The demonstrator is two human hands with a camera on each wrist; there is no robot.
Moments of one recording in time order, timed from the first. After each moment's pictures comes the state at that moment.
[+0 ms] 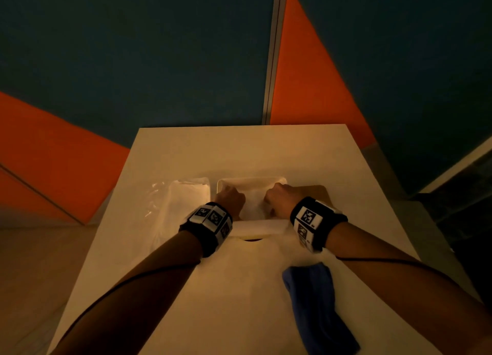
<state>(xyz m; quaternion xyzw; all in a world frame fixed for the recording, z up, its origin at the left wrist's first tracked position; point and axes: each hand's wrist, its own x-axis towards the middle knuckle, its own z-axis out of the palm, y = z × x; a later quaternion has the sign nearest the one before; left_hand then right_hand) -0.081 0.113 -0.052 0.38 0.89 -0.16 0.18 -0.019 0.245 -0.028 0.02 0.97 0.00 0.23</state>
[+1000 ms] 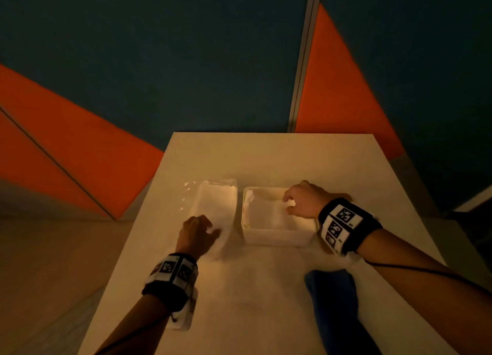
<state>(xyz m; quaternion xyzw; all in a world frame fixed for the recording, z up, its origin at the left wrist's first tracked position) -0.049 -0.027 -0.084 0.05 0.97 0.20 0.13 -0.013 0.240 -0.004 0.06 0.97 -0.10 0.21</state>
